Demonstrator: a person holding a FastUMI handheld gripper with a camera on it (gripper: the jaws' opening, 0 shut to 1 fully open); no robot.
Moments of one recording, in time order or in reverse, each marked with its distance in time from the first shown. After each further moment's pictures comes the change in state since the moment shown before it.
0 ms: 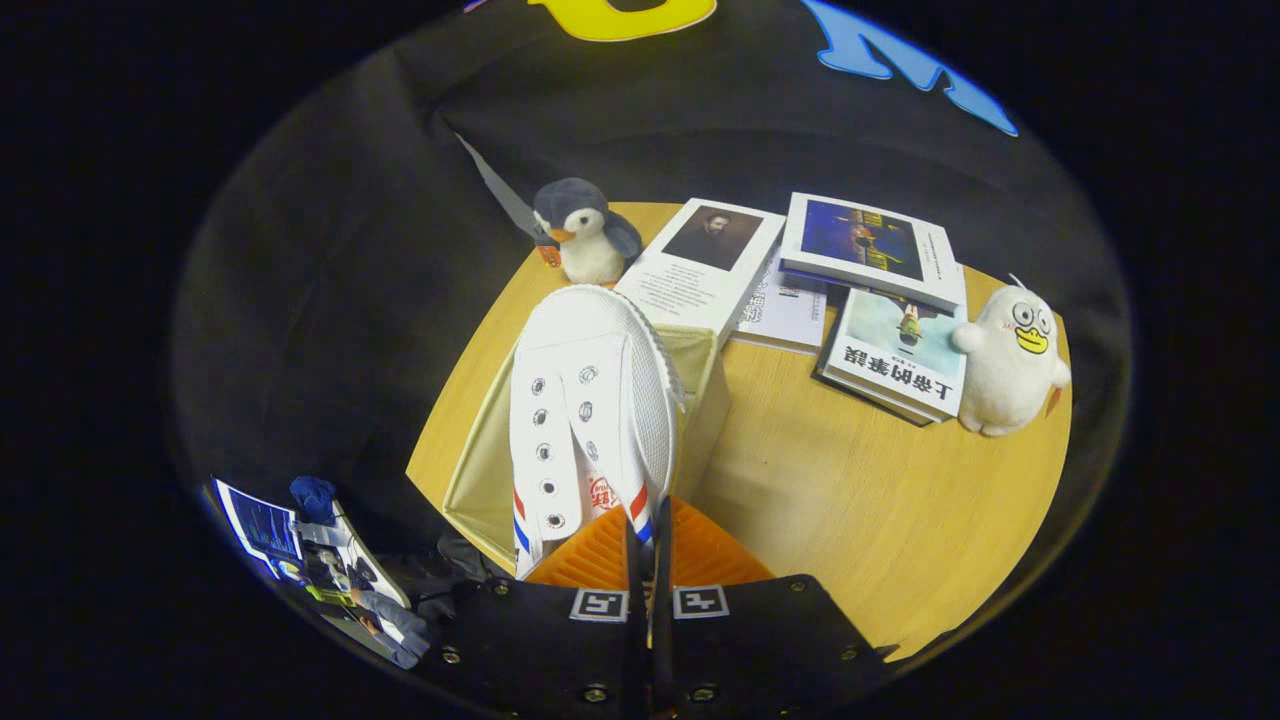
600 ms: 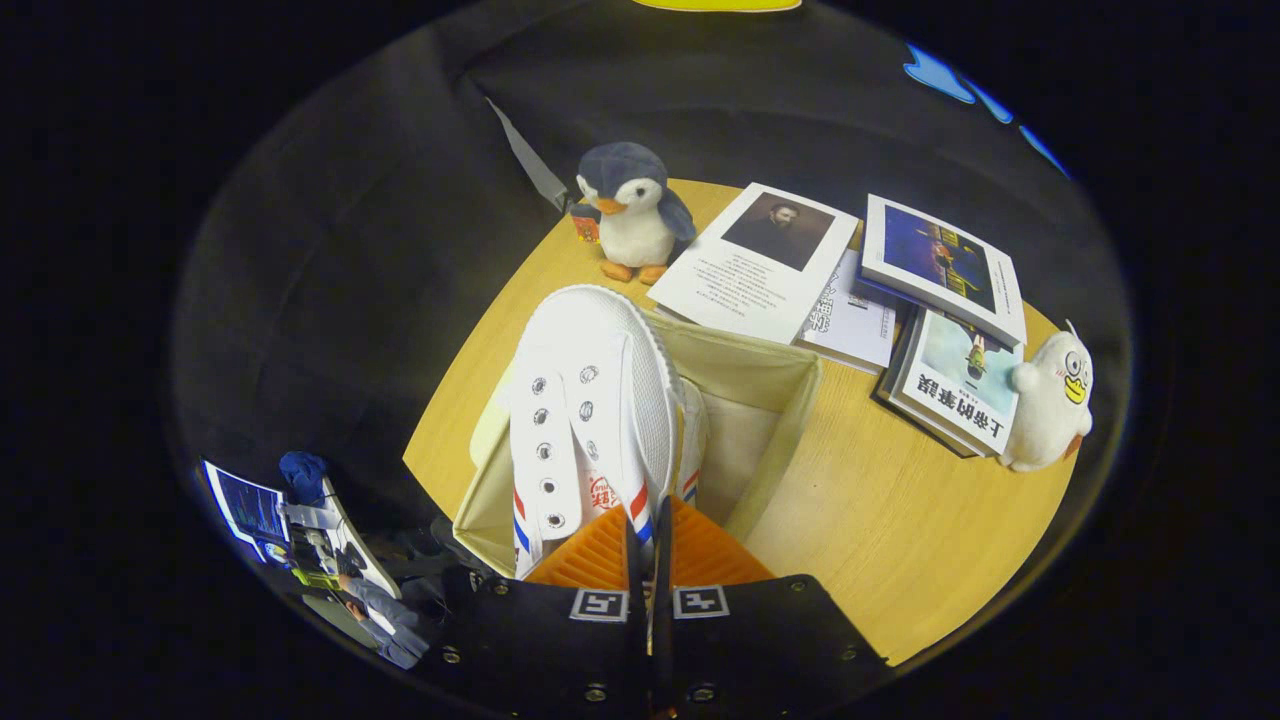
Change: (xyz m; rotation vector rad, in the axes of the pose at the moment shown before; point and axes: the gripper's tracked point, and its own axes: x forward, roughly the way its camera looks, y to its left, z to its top) arm 0.049 0.041 0.018 -0.076 0.074 -0.002
